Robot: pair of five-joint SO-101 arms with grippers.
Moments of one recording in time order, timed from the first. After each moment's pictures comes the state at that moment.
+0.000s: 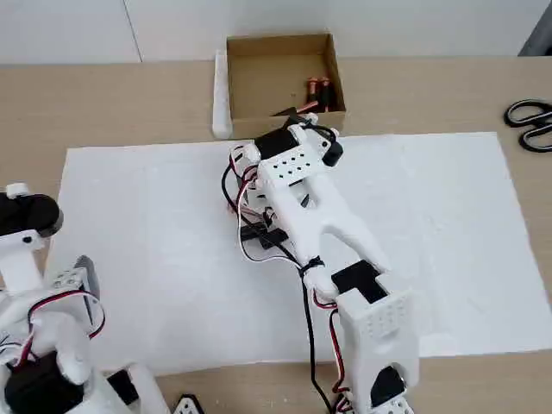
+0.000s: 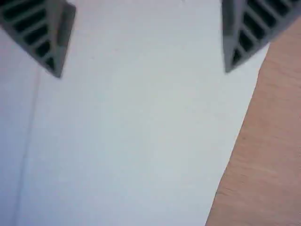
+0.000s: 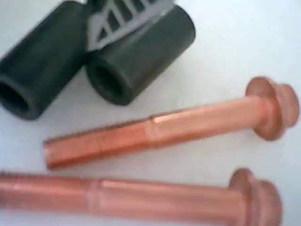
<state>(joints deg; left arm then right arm) -37.5 -72.0 36.7 92.2 -11.1 -30.8 28.1 -22.6 93.2 -62.4</state>
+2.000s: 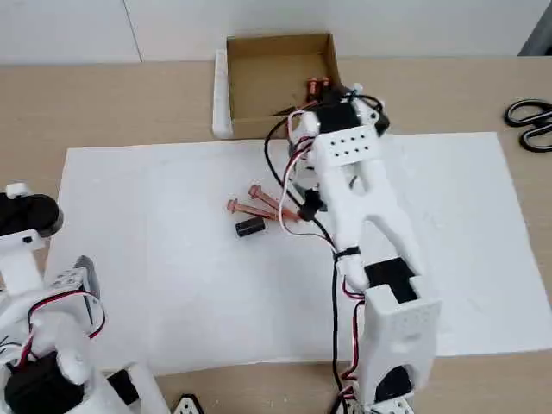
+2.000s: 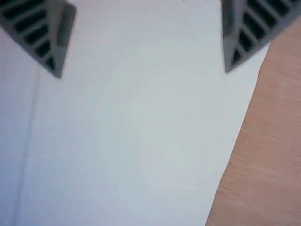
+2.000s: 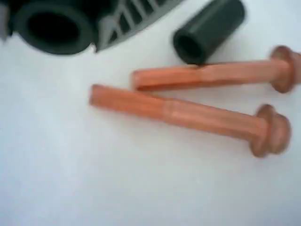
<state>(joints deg) -37.5 -72.0 36.7 92.2 -11.1 -17.7 23.7 -26.5 96.9 -41.9</state>
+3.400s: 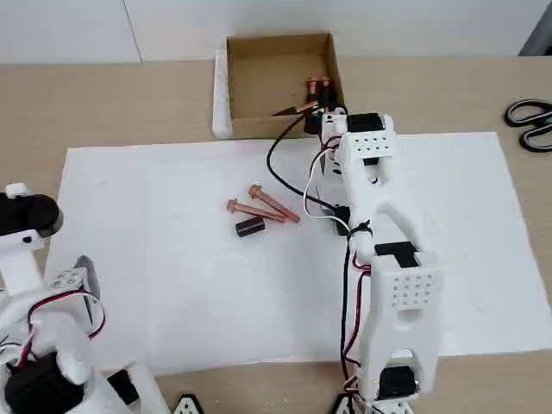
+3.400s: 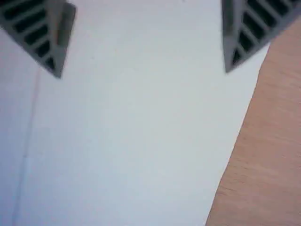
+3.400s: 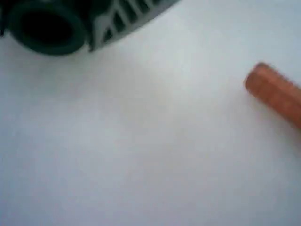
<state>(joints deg) -37.5 -72.0 36.7 92.2 -11.1 -9.8 36.7 -26.5 92.0 3.1</state>
